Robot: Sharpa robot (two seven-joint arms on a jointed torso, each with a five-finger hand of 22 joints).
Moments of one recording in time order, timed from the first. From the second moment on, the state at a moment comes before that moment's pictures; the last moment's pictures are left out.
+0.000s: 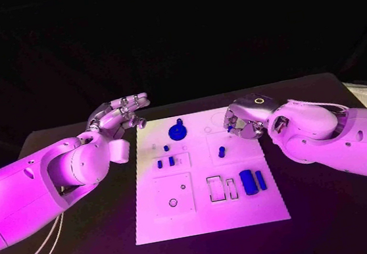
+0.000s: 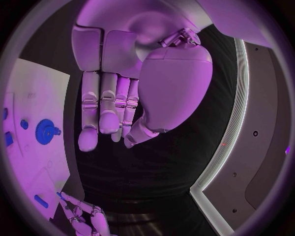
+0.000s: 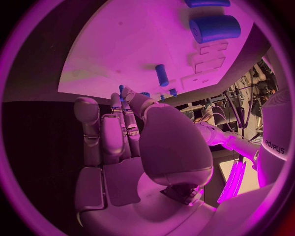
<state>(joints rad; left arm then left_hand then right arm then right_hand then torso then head) 1.22 -0.86 -0.01 1.49 0.15 -0.27 0.33 1.39 -0.16 0.47 0.01 0.05 1.10 0.16 0.11 0.07 1.20 0.08 0.17 0.10 1.30 0.00 1.06 0.72 0.15 1.29 0.10 0.63 1.16 1.16 -0.83 -0.01 1.55 -1.81 -0.32 -0.23 1.36 -0.07 0.51 -0.09 0.05 1.20 0.11 0.12 0.10 1.24 0.06 0.12 0.11 1.47 -0.02 1.23 1.15 0.16 1.23 0.08 1.11 0.74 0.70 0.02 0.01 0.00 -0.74</state>
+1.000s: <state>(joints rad) 1.21 -0.84 -0.01 1.50 0.15 -0.27 0.33 1.39 -0.16 0.47 0.01 0.05 1.10 0.16 0.11 0.07 1.19 0.08 0.17 0.10 1.30 0.00 1.06 0.72 0.15 1.29 0.10 0.62 1.16 1.08 -0.68 -0.02 1.66 -1.69 -0.34 -0.16 1.36 -0.07 0.53 -0.10 0.05 1.18 0.12 0.12 0.10 1.24 0.06 0.10 0.10 1.47 -0.02 1.23 1.15 0.16 1.23 0.08 1.12 0.74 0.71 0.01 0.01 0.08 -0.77</state>
